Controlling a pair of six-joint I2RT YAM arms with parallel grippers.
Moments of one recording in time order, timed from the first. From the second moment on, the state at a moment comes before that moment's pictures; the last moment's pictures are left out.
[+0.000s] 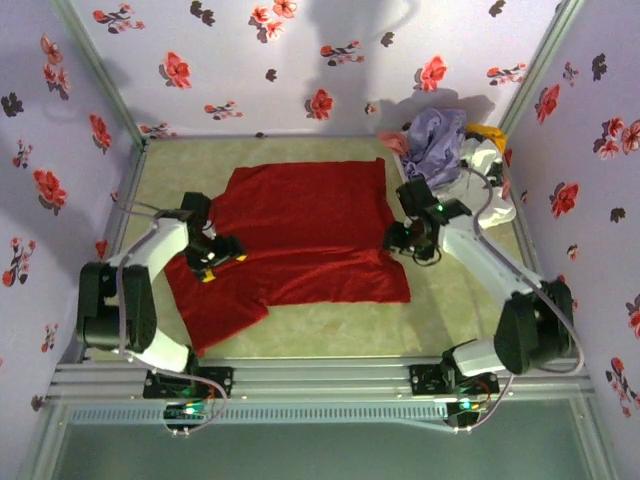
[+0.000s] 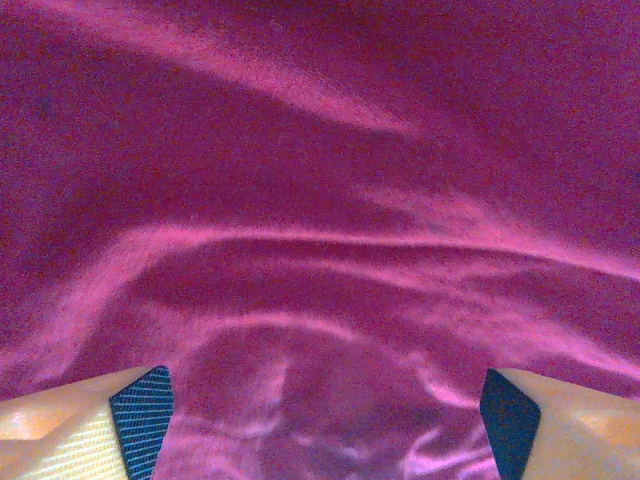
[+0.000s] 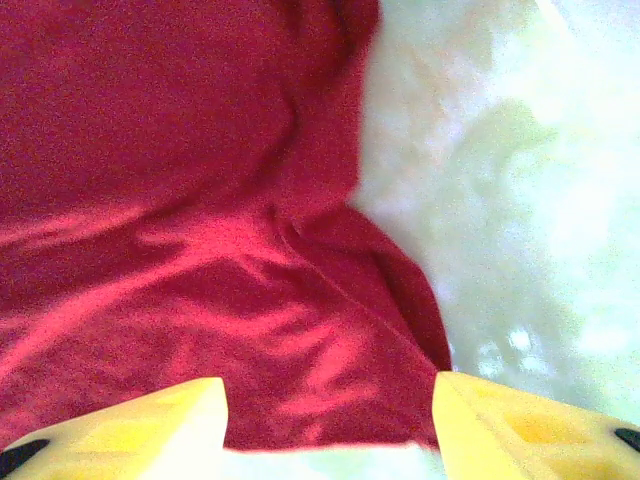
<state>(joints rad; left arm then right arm) -0.13 1.50 0.96 -0.86 0.24 -0.59 0.39 1.38 1.06 -0.95 -0.05 0.60</state>
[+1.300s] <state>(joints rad) 0.21 1.30 0.88 -1.26 0.17 -0.49 0.39 1.37 0.67 -0.74 -0.11 0.69</state>
